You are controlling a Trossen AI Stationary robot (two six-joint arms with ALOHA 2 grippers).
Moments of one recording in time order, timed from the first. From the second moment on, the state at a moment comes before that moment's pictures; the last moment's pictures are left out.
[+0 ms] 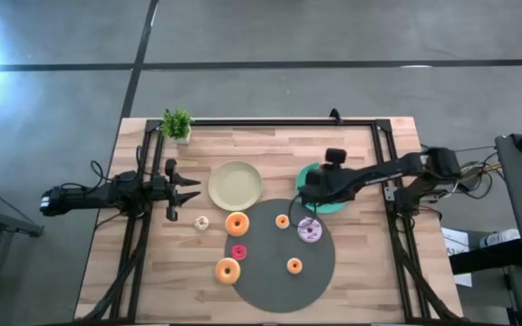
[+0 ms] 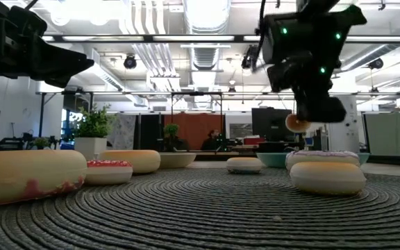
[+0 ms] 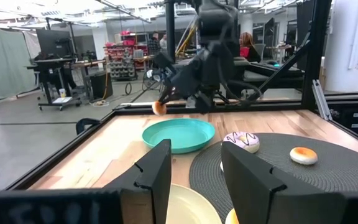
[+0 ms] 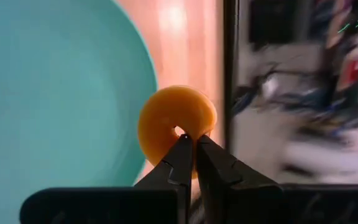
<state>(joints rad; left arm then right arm) 0.03 0.04 0.01 0.03 -0.07 0.07 0.05 1.65 1.02 -1.04 0.89 0.21</state>
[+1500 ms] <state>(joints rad) 0.04 0.22 0.01 0.44 -0.33 -1.42 0.32 1.75 1.63 -0.94 1.26 0.07</state>
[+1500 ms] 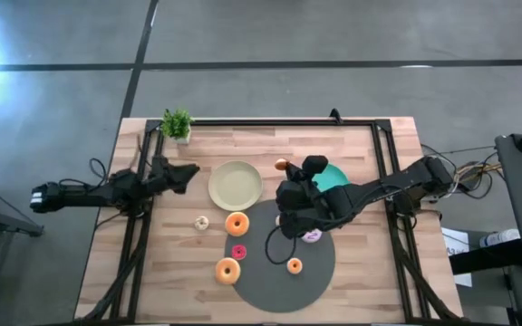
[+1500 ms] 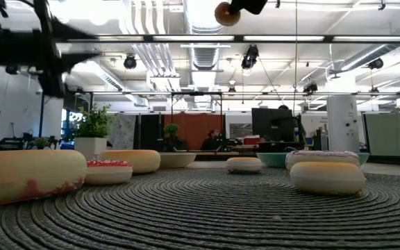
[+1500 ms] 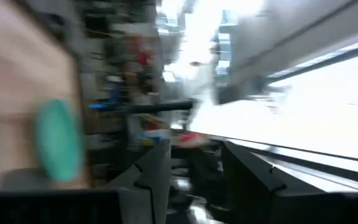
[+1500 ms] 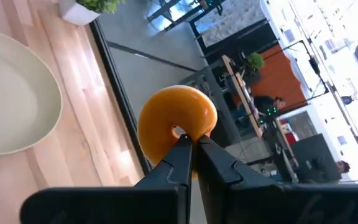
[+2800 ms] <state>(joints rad) 0.23 1.13 0.71 0.97 0.40 -1.57 0.32 1.83 1.60 0.56 1.15 -1.43</state>
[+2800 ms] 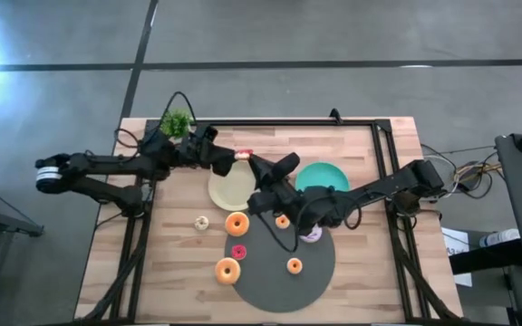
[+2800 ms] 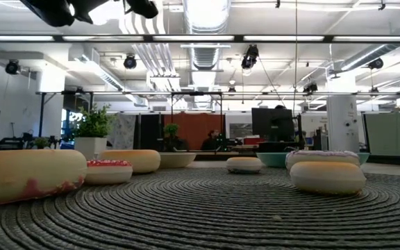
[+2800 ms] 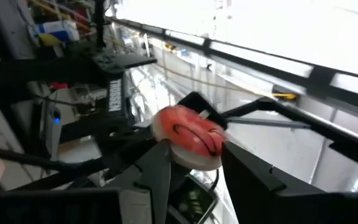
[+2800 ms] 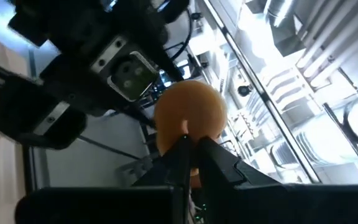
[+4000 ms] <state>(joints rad) 0.42 1.20 0.80 1.06 0.76 -1.89 0.29 1.82 1.60 0.65 0.92 -1.75</state>
